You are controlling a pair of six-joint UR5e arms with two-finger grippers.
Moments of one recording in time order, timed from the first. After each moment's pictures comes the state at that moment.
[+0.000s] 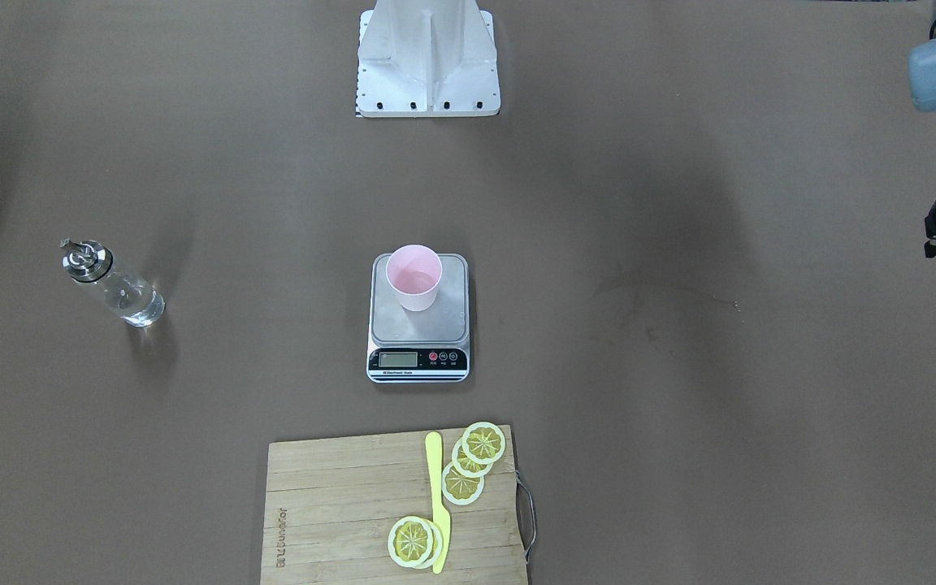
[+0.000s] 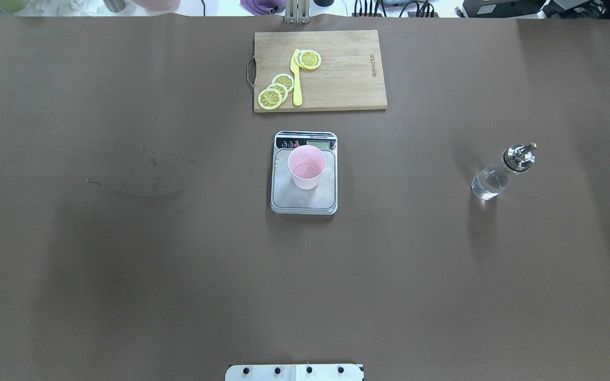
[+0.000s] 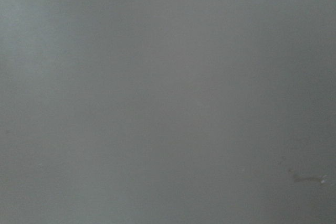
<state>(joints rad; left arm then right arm) -1.35 -1.69 -1.75 -1.46 -2.19 0.02 1.59 -1.52 1.50 -1.42 2.35 -0.16</state>
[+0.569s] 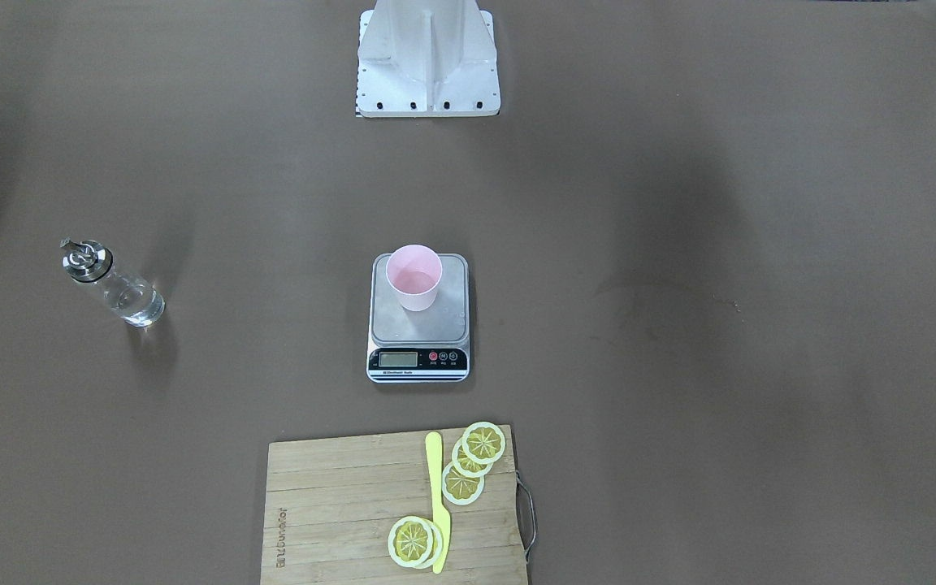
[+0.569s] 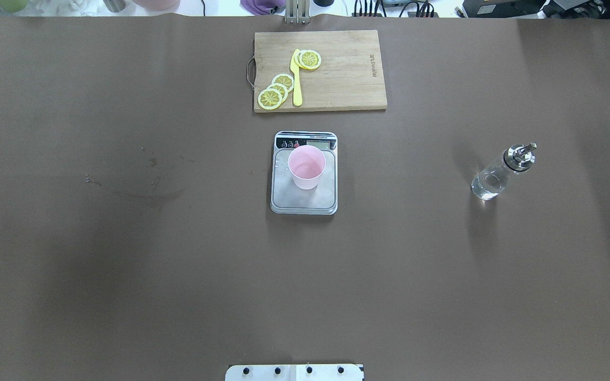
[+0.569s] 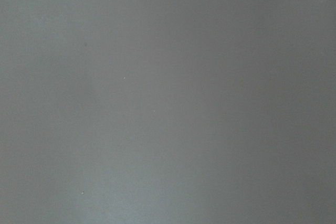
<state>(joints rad) -1.41 -1.65 -1.70 -1.38 -2.19 0.14 1.61 -1.52 1.50 -1.42 2.37 -0.16</state>
